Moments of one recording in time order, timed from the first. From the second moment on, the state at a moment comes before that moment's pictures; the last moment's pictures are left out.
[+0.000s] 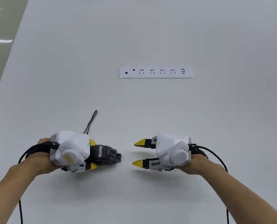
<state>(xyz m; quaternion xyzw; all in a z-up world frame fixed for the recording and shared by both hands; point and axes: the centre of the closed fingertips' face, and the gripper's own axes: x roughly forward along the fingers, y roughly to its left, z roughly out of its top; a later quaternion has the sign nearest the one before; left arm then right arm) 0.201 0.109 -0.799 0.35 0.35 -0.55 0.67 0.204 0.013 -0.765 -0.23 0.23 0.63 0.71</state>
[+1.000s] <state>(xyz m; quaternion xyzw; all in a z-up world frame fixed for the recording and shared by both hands) 0.200 0.107 -0.798 0.35 0.35 -0.55 0.67 0.202 0.059 -0.801 -0.25 0.23 0.66 0.66</state>
